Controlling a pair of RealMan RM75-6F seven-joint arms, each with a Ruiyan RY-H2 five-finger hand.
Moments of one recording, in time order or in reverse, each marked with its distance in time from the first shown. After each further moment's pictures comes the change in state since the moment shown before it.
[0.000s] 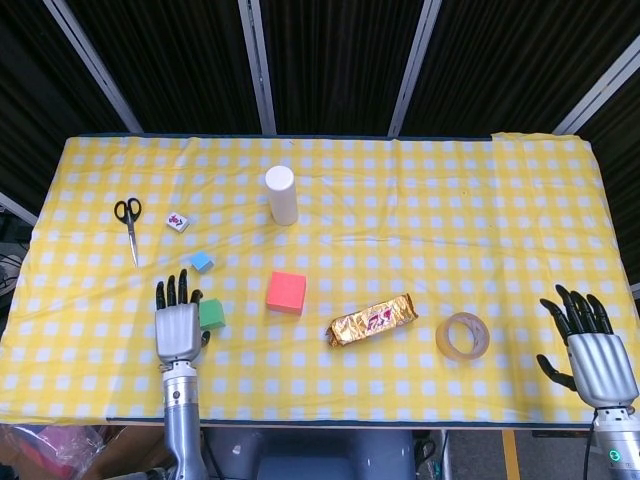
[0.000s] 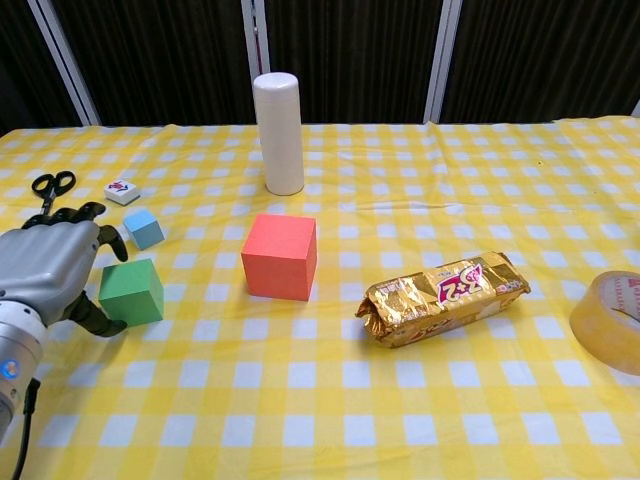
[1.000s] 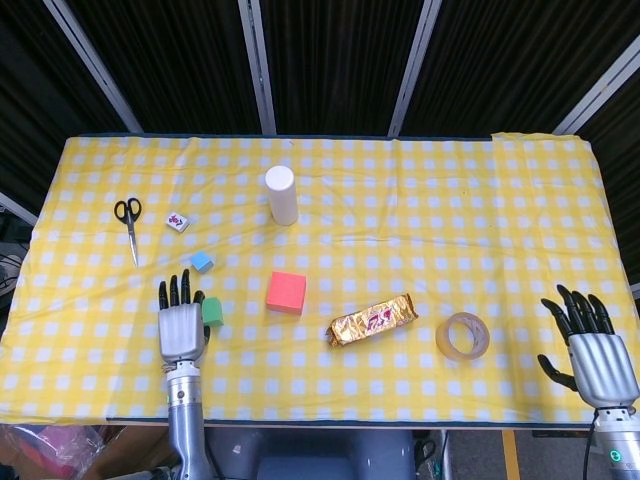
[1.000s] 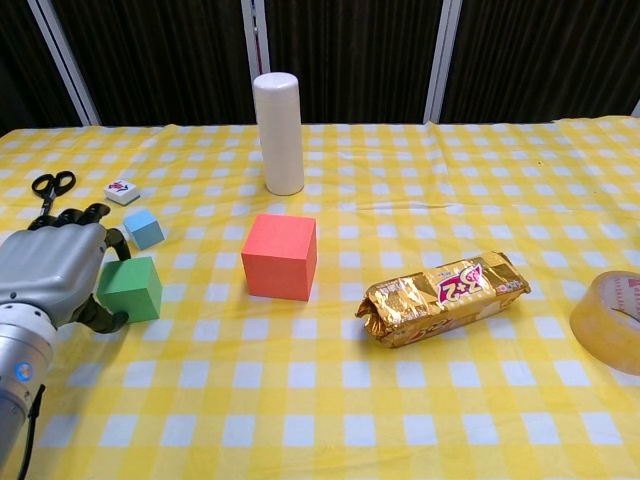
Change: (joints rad) left arm -0.008 -0.032 -0.006 0.044 0.004 0.003 0.020; right arm -0.001 0.007 0.000 -0.008 0.005 0.000 -0.004
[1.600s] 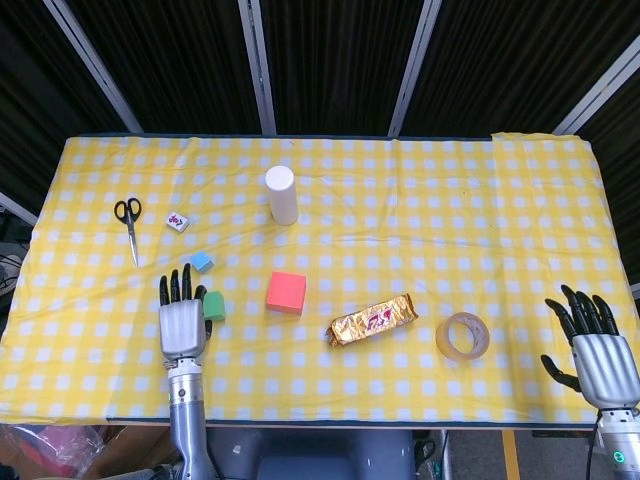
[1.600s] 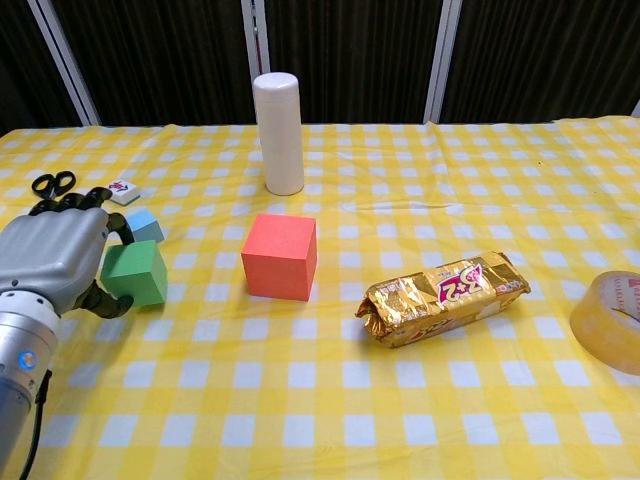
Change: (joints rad) left arm -0.010 0.007 -0.013 -0.018 0.042 0.018 -0.020; right arm -0.006 0.002 -0.001 0.003 0.002 0.006 0.008
